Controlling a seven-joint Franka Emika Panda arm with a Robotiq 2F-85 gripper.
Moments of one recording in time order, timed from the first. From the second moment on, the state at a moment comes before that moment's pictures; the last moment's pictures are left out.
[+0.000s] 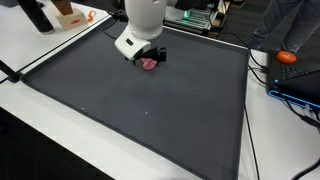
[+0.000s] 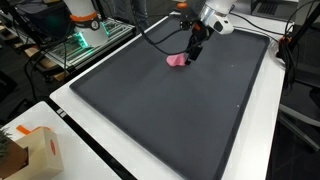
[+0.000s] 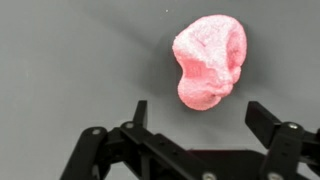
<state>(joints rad) 0.14 0.58 0.08 -1.78 -0.25 2.03 -0.12</state>
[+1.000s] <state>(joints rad) 0.03 0.58 0.04 -1.71 0.18 1.93 0.18</state>
